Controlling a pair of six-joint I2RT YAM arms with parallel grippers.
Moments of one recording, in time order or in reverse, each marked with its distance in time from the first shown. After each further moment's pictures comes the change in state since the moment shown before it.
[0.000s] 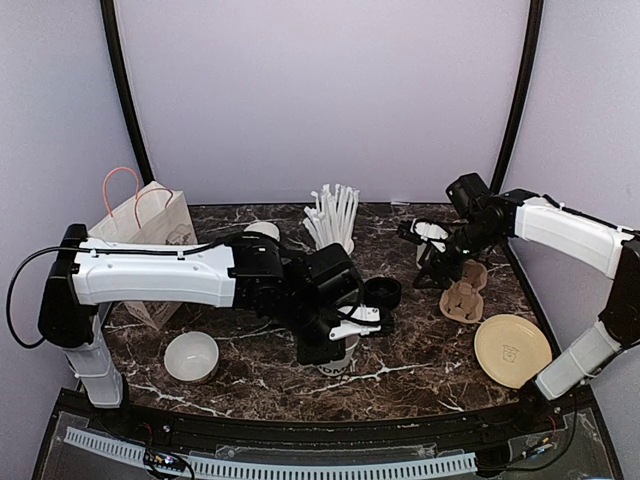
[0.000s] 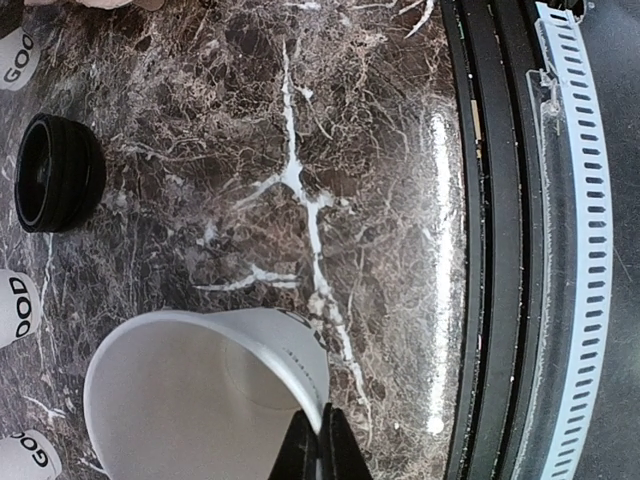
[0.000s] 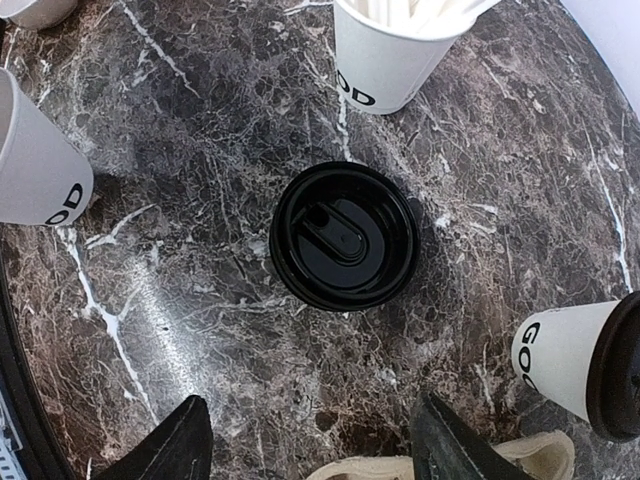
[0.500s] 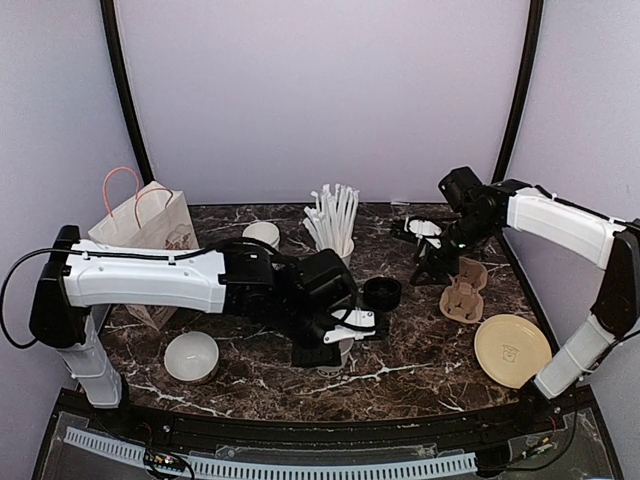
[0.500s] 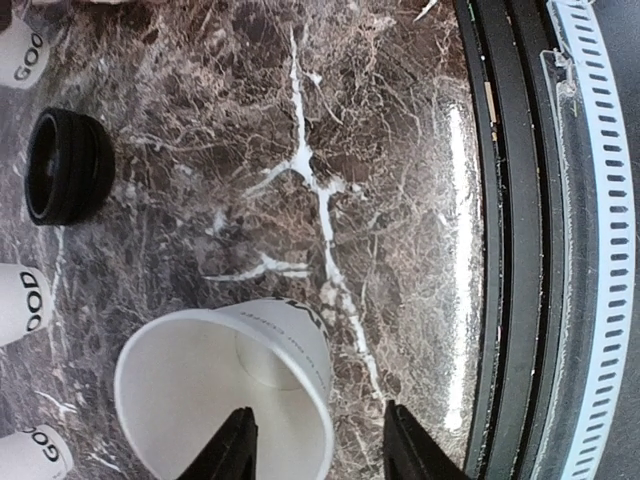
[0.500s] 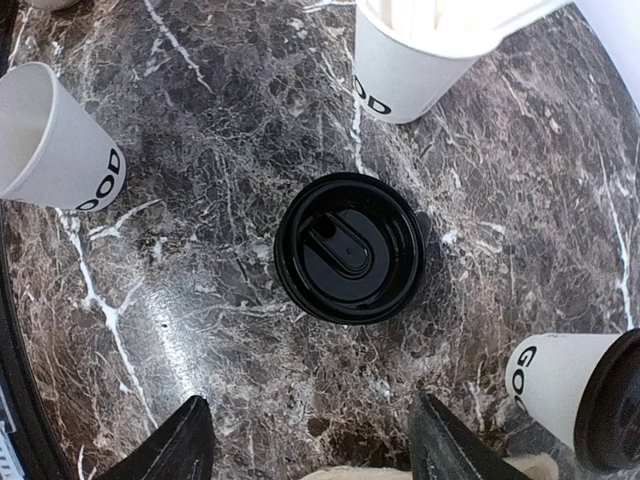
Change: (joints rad) left arm -0.010 -0.024 -0.075 0.057 -0.057 0.023; right arm 0.014 0.069 0.088 -0.066 -0.006 -0.072
